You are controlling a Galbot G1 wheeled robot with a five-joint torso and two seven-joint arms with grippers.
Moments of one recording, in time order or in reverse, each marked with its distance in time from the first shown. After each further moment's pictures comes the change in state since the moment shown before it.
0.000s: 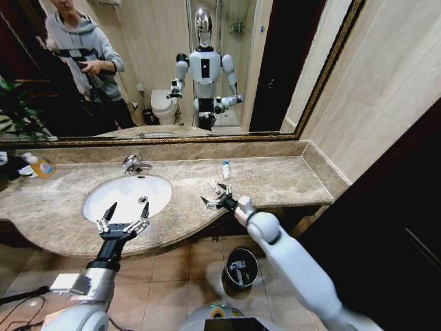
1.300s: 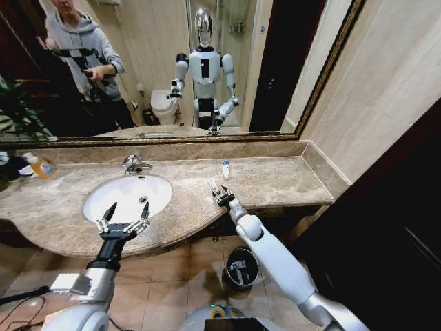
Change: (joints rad) left arm 0.000 0.000 0.000 0.000 0.000 0.000 0.000; right arm -0.003 0.016 0.015 -0.215 -0.111 0.120 0.014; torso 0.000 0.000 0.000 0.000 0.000
